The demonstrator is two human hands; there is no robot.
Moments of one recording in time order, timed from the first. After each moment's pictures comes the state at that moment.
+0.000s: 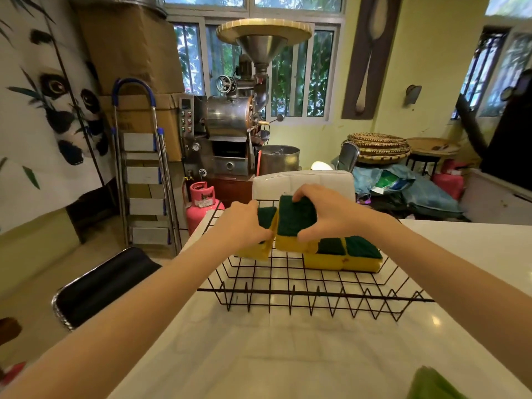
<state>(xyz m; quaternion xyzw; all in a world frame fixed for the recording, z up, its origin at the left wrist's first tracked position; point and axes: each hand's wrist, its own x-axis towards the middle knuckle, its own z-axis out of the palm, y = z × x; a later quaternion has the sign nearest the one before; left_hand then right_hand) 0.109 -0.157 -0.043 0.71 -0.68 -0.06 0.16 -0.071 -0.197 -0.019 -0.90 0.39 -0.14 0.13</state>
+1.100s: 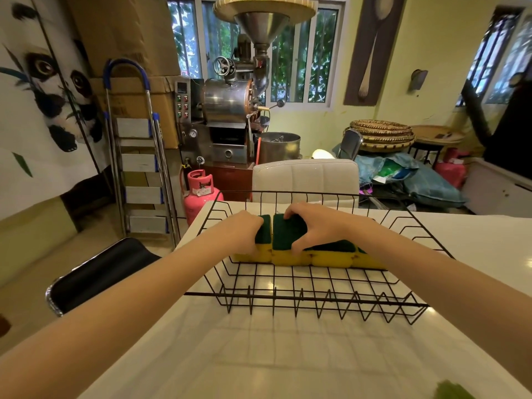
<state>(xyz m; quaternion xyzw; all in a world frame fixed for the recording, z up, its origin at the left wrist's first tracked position) 0.121 -0.180 -0.070 0.66 -0.75 -0.05 -0.03 -0.046 -0.238 -0.063 -0.90 0.40 -0.03 0.17</state>
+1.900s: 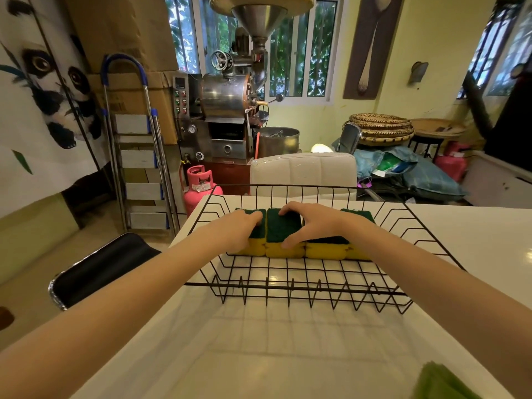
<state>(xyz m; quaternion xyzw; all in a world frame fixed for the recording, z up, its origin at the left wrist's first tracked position) 0.121 -0.170 -0.076 0.65 -0.76 -0.05 -0.01 -0.052 -0.233 -0.072 -0.87 0.42 -0.04 0.24</state>
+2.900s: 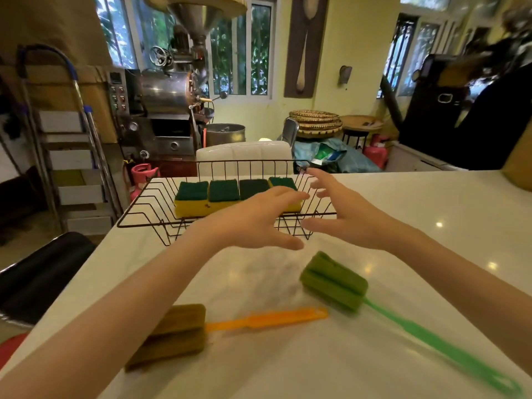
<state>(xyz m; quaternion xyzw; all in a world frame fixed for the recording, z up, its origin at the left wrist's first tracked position) -0.011 -0.026 -0.034 0.44 -0.88 -0.15 0.10 -0.187 -0.033 -0.046 -0.81 0.49 -0.26 0.17</state>
